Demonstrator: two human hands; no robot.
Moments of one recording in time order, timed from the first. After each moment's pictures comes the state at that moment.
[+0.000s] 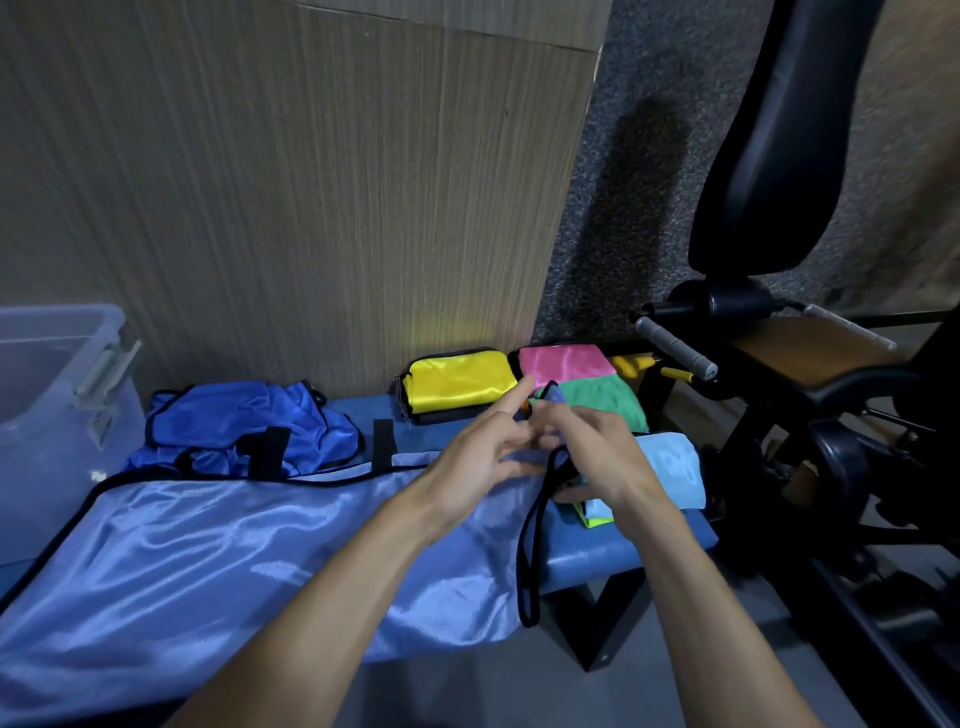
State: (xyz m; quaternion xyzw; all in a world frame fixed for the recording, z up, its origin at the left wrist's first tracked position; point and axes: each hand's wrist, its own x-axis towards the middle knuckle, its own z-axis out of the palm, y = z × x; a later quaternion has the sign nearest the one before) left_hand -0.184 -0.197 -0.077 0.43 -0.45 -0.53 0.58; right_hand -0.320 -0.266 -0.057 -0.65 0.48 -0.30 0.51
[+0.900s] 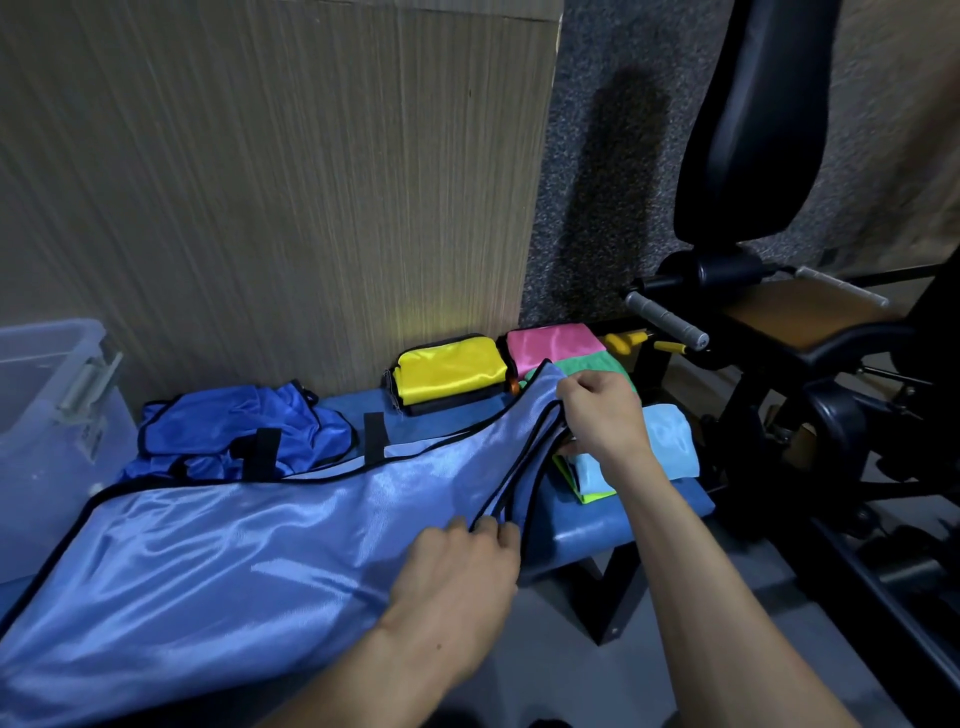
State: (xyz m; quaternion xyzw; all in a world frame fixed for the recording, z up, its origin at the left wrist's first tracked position) left_hand -0.225 -0.122 -0.114 0.69 -0.72 0.08 -0.02; right_hand -0.320 -0.298 -0.071 -0.65 0.53 -0.37 0.40
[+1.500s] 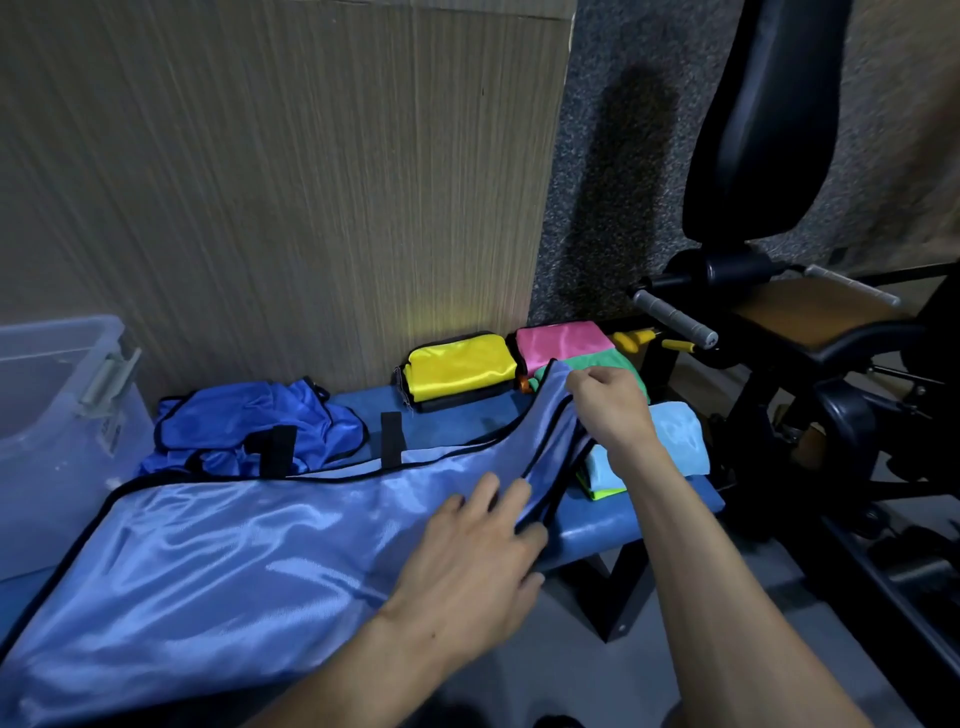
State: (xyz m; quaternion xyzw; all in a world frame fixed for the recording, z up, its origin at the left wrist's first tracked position) left_hand -0.209 -0.121 -0.111 0.62 -0.77 0.13 0.04; right_hand -0.315 -0.305 -0.073 -0.65 0.53 -0.37 0.40
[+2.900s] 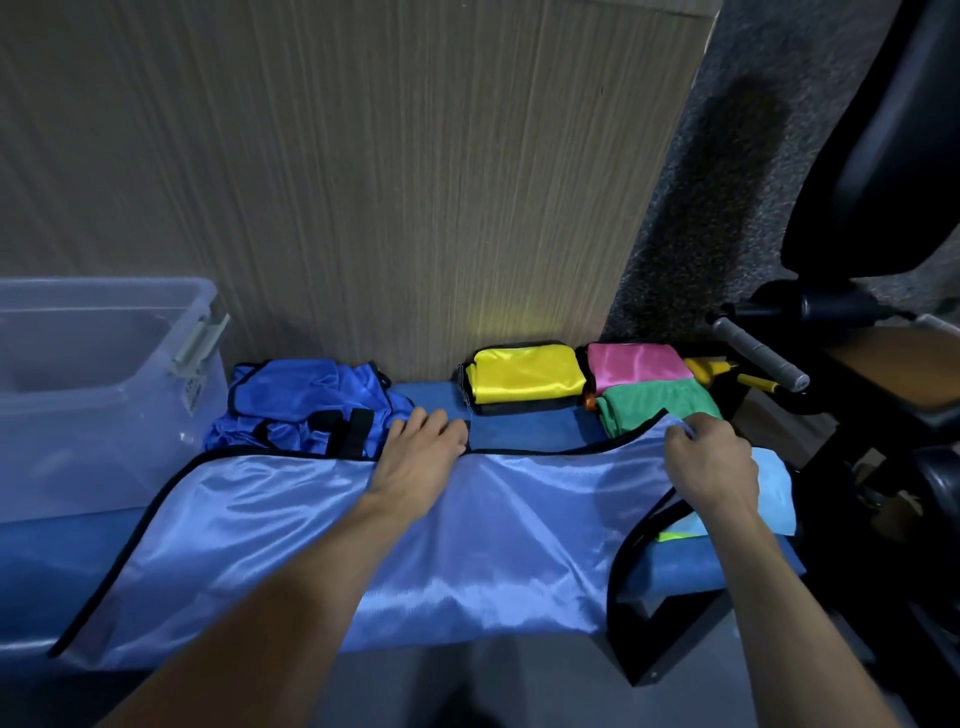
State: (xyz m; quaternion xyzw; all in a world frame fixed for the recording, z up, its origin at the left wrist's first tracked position) left_hand -0.056 -0.205 -0.180 0.79 -0.60 0.08 0.12; right_hand -0.329 -0.329 -0.104 -0.72 0.62 -0.27 0.17
